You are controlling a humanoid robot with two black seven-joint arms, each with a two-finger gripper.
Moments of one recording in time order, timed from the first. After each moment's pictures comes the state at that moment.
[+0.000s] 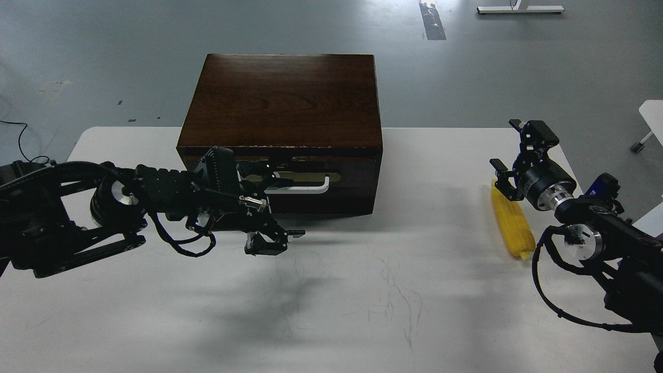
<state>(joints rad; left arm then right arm) -1.09 0.66 0.00 -1.46 2.18 -0.02 -0.36 0.63 -0.42 0.60 0.69 -0.25 0.20 0.33</state>
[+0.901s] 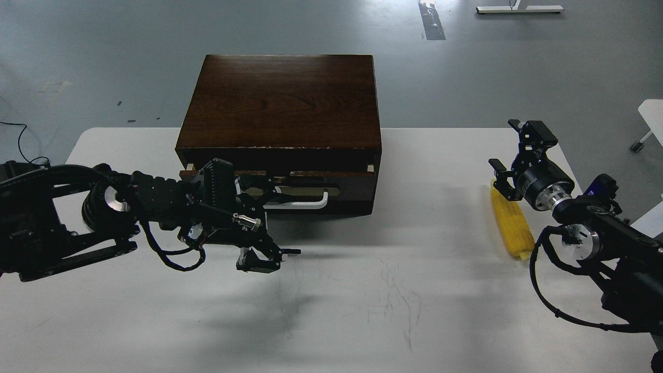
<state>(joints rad) -1.13 0.69 0.08 -1.51 2.18 -0.02 -0.43 0.63 -0.41 0.60 0.69 -0.25 0.19 0.33</state>
